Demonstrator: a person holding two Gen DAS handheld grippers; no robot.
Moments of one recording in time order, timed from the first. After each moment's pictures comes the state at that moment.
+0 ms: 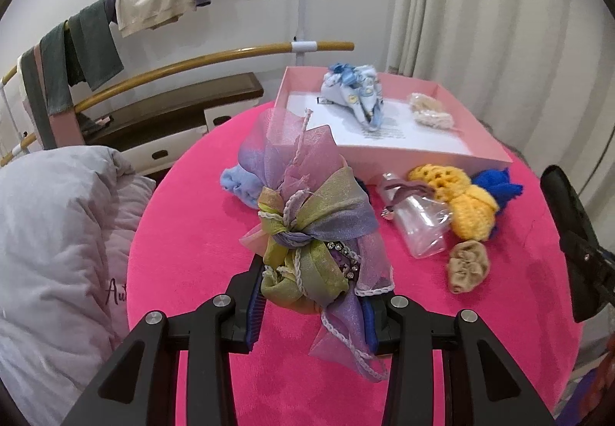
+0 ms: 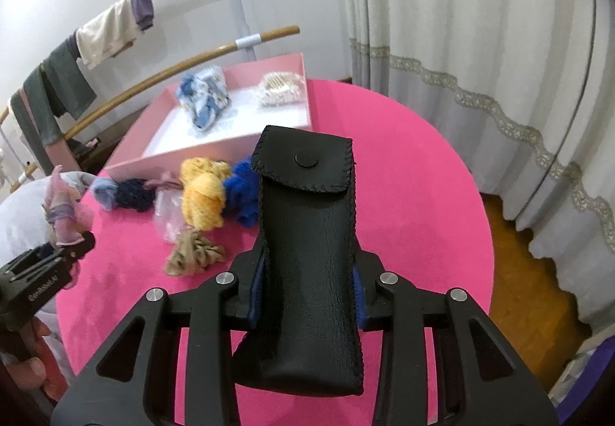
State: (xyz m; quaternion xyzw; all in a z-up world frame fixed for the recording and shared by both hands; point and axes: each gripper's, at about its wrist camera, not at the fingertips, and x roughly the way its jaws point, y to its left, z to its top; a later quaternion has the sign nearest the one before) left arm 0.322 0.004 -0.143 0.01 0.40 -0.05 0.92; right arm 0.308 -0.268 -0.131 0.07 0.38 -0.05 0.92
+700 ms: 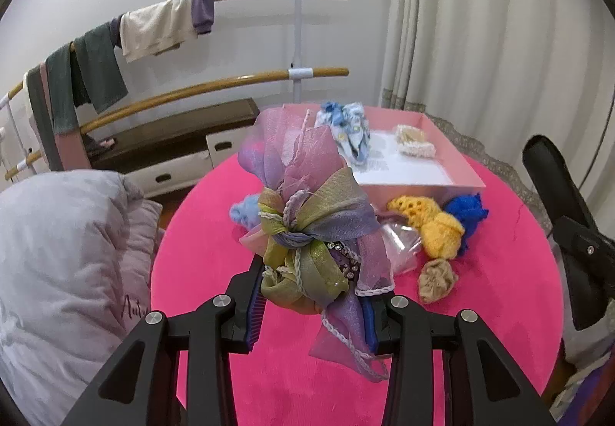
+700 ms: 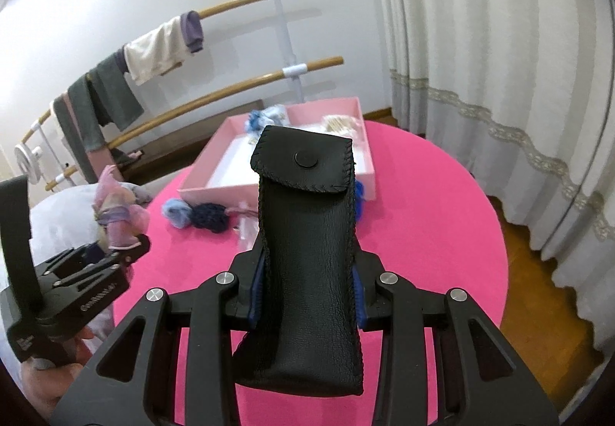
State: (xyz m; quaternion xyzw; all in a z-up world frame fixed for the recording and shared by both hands) left arm 0.259 -0.004 -0.081 0.02 0.35 -0.05 0.93; right arm 0.287 -0.233 -0.082 0.07 0.33 0.02 0.94
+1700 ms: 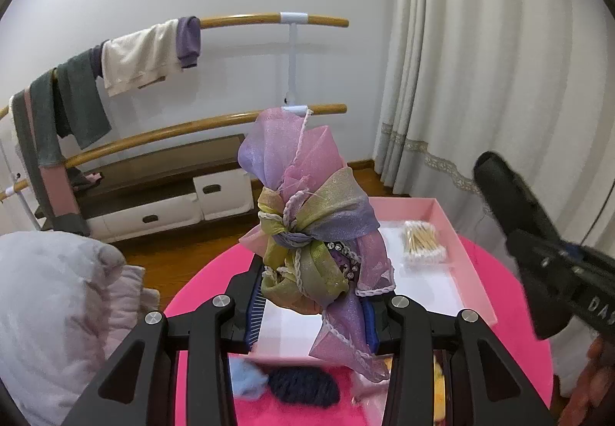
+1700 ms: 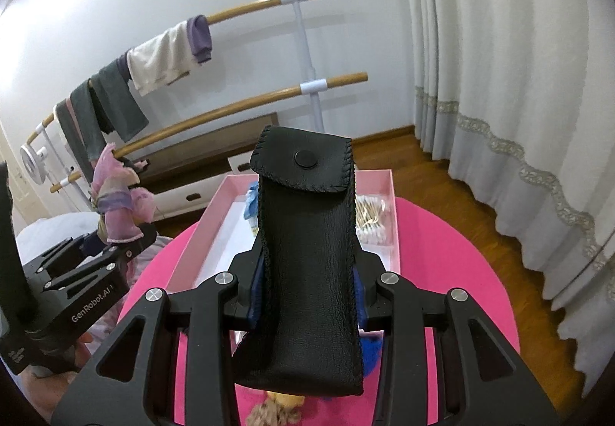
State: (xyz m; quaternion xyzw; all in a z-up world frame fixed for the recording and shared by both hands) left arm 0.430 -0.035 -0.024 0.00 0.33 -0.06 0.94; right arm 0.452 -0.237 -0.041 0.05 0.34 0.06 0.94
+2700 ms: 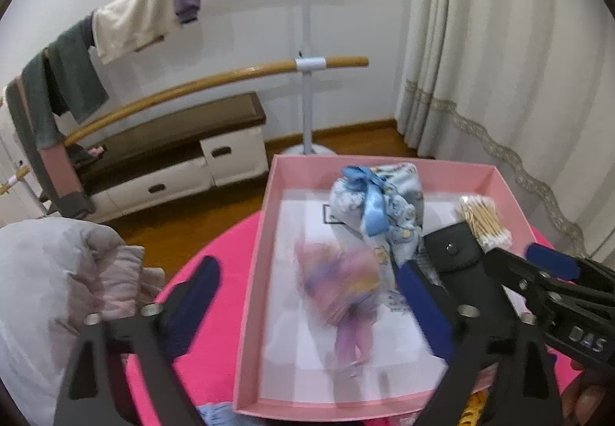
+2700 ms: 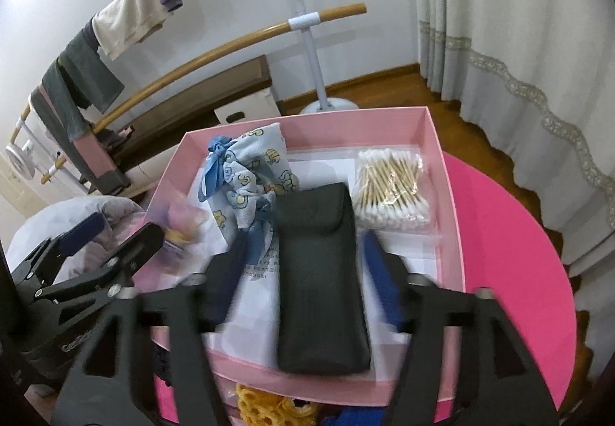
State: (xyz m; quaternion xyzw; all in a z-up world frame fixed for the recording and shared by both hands) left arm 0.636 -0.062 -0.094 0.03 0.39 -0.02 0.92; right arm 0.549 -0.238 -0.124 0.09 0.44 0.06 0.89
